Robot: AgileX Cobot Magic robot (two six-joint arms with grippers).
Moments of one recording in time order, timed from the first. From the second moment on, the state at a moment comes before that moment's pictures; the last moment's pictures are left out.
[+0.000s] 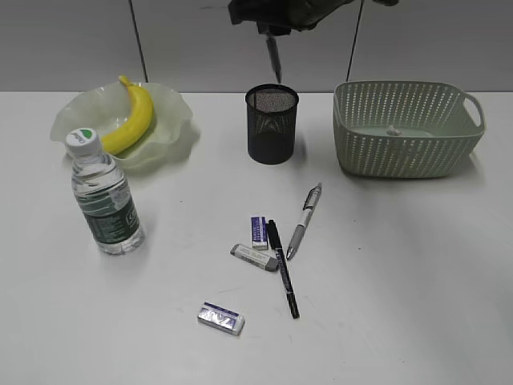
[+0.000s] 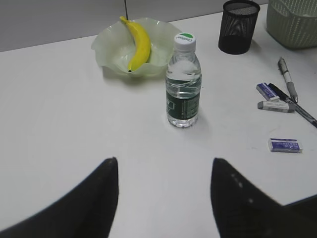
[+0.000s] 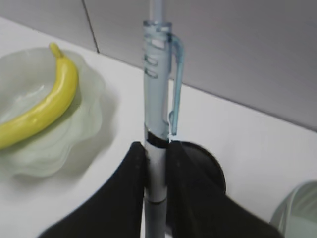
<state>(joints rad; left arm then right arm) -0.26 -0.01 -0.54 -0.02 1.06 0.03 0.58 1.99 -1.70 -0.16 0.40 0.25</state>
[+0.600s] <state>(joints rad) -0.26 -0.01 -0.54 -0.02 1.06 0.03 0.51 2.24 -1.69 -0.16 0.00 0.25</state>
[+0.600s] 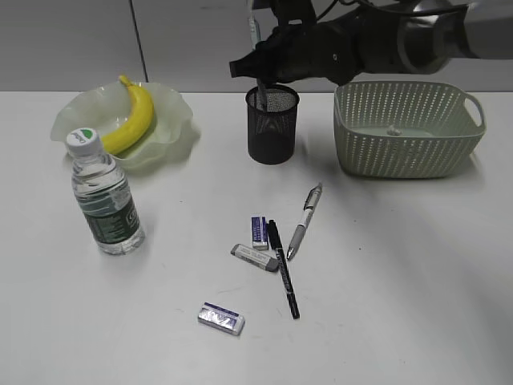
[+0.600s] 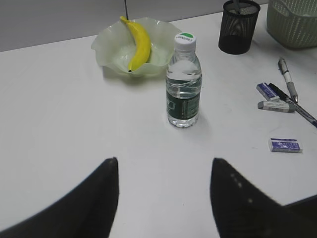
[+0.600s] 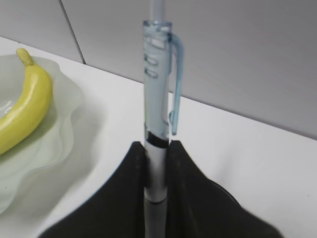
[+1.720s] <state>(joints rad) -0.26 -0.01 -0.54 -0.02 1.06 0.03 0.51 1.79 -1.54 -0.18 0.89 0.19</state>
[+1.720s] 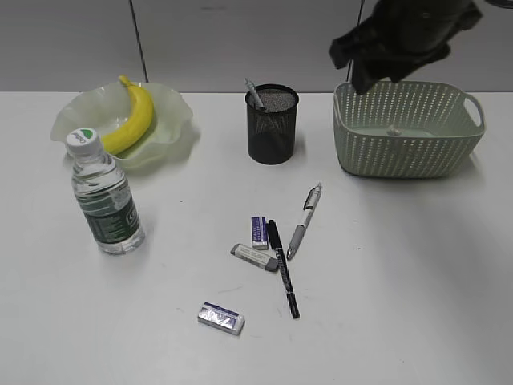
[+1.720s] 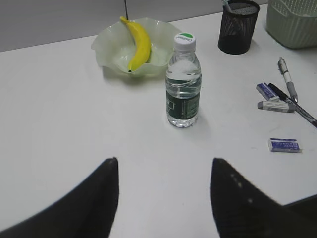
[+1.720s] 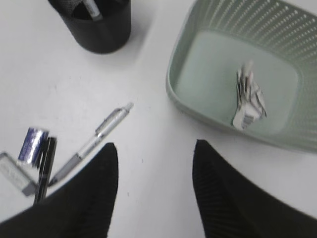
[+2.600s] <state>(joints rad) -0.26 -0.01 -0.54 -0.02 1.06 0.03 0.51 0.31 -0.52 -0.08 1.05 0.14</state>
